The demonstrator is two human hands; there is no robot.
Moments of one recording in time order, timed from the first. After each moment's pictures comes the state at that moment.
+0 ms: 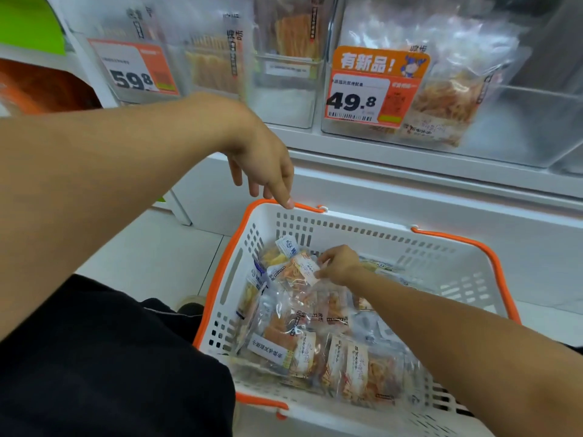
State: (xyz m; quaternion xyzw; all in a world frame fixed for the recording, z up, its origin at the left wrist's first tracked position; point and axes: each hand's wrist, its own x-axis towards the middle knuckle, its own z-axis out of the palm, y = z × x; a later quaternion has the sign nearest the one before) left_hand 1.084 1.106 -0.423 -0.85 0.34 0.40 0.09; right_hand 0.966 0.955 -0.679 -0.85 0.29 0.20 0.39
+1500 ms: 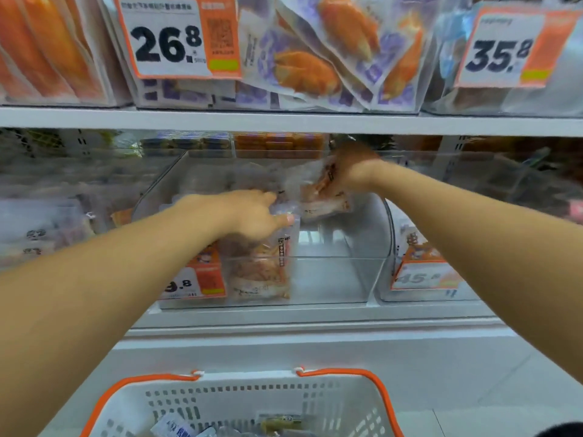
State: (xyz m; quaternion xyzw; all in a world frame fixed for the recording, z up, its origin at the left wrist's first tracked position) left_hand 1.082 0.883 -0.331 -0.90 0.43 0.09 0.02; right_hand 1.013 0.695 -0.302 -0.98 0.16 -0.08 0.13
